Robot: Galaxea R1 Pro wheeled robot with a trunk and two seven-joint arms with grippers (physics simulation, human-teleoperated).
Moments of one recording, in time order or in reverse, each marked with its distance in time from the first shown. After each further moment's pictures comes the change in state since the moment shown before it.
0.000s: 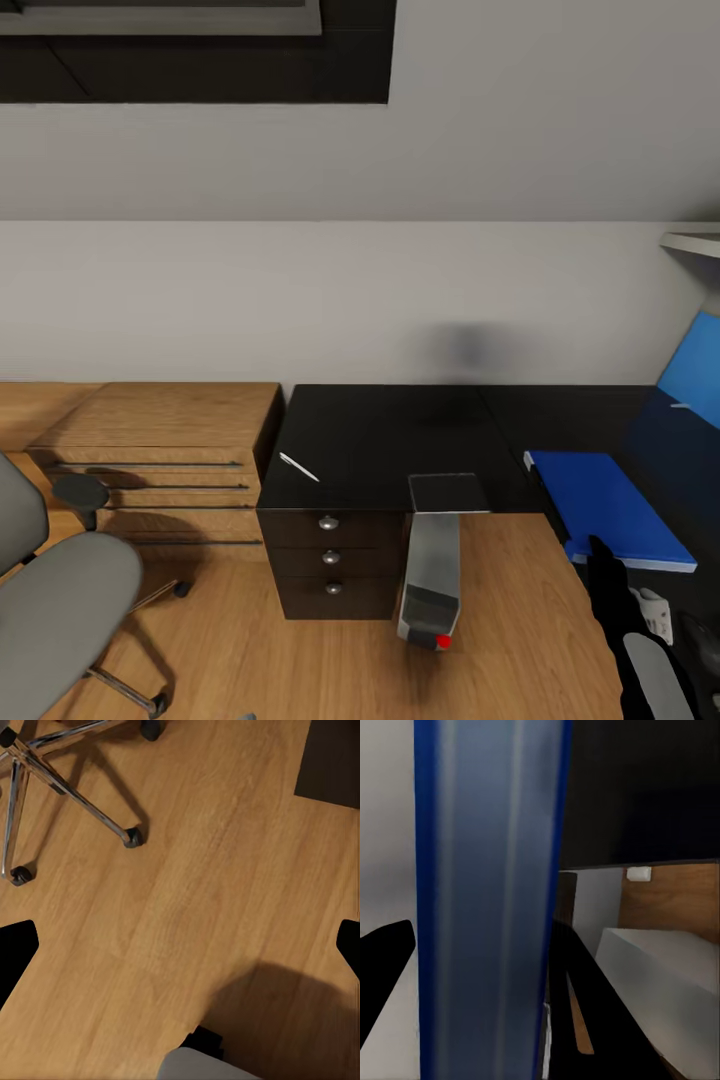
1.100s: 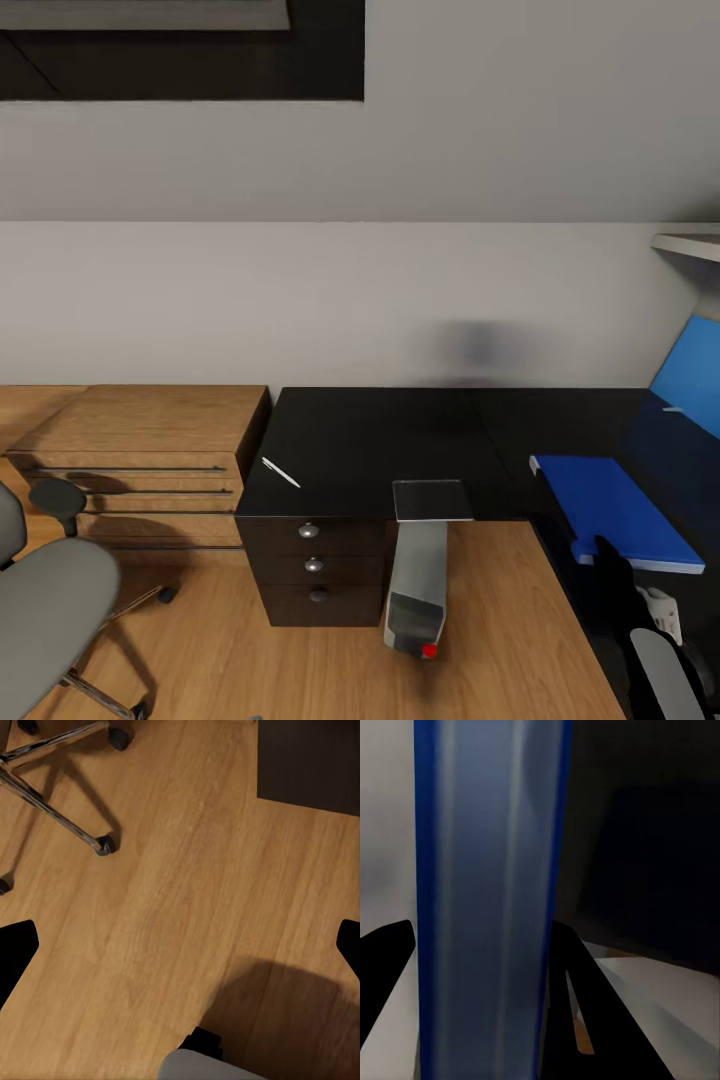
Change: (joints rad) left arm 0.000 0.002 -0.050 0.001 0.000 -0.001 0.000; right arm -0.025 -0.040 -0.002 0.051 0.000 0.000 -0.021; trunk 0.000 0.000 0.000
